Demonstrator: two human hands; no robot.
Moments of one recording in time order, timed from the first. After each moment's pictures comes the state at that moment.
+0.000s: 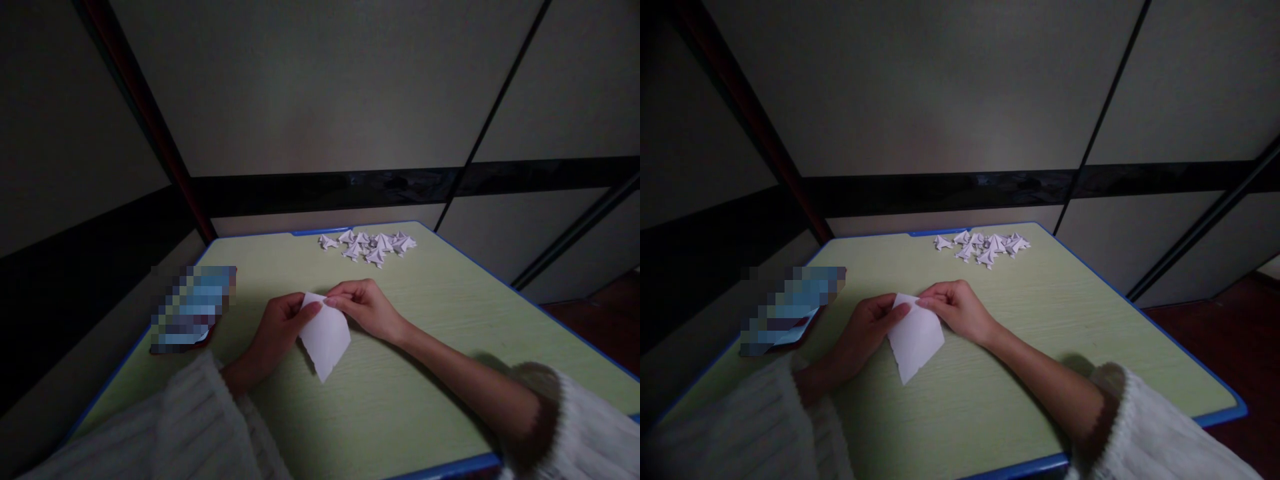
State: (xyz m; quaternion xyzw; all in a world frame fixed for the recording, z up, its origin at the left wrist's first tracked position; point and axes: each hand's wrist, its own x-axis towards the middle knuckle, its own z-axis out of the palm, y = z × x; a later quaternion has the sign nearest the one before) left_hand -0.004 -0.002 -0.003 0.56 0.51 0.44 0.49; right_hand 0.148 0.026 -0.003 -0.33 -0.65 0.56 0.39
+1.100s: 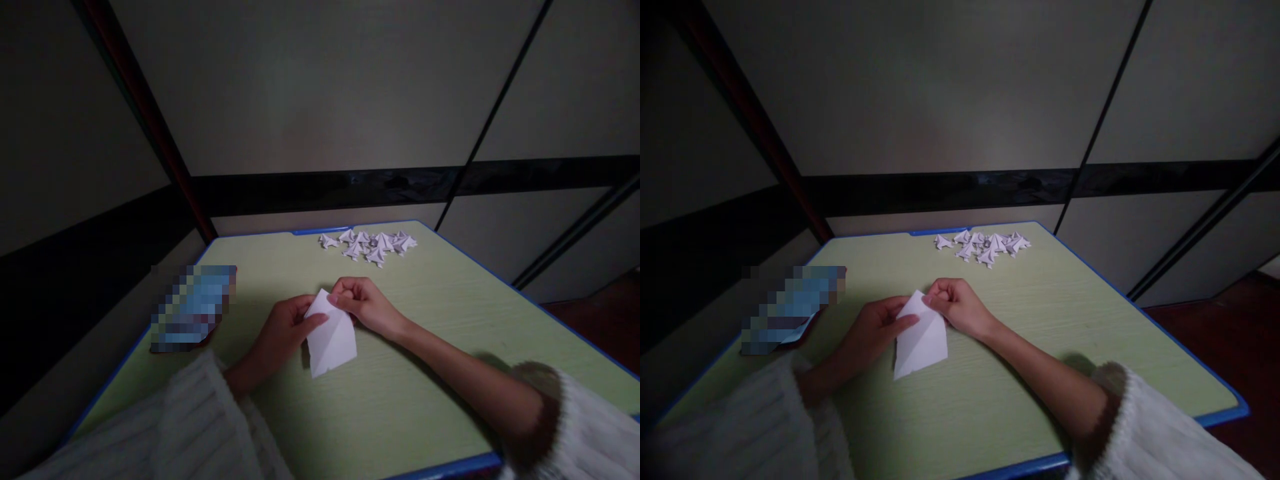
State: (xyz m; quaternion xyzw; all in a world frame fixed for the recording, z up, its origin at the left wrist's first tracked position) left_hand -0.006 -0.002 -0.011 0.62 0.47 0.40 0.49; right_hand 0.146 0.029 -0.003 -0.37 -0.63 0.58 0.36
